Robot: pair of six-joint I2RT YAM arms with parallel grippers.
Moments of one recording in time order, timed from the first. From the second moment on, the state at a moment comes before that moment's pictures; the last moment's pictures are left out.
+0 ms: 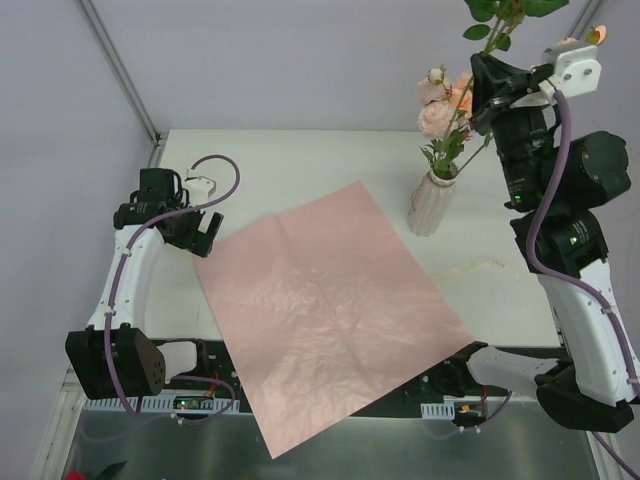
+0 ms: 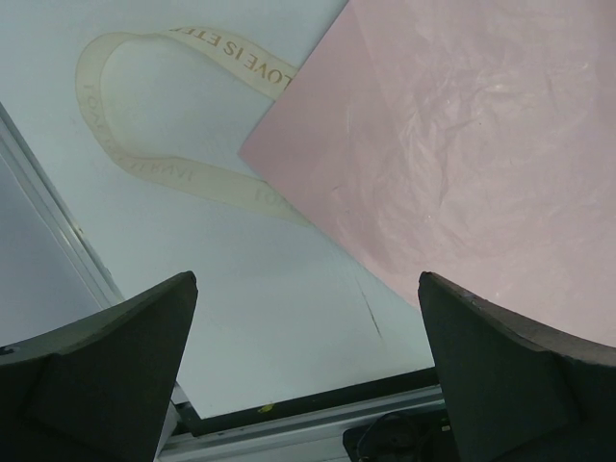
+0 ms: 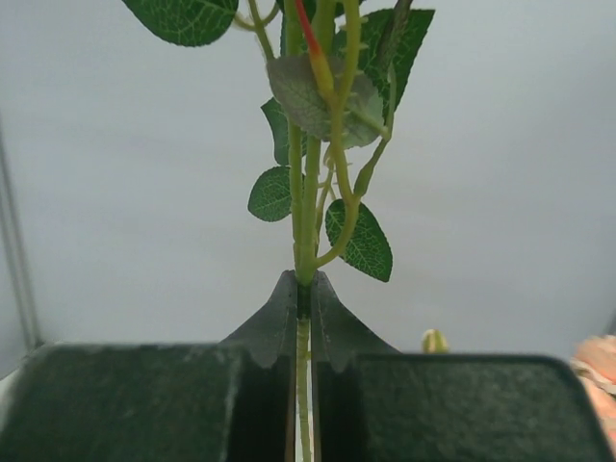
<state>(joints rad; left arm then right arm) 0.09 1.21 1.11 -0.94 0.16 0.44 0.59 1.16 1.77 -0.13 0.20 -0.24</state>
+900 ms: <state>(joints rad) 0.09 1.21 1.14 -0.95 0.18 0.44 0.22 1.12 1.52 0.06 0.18 -0.04</state>
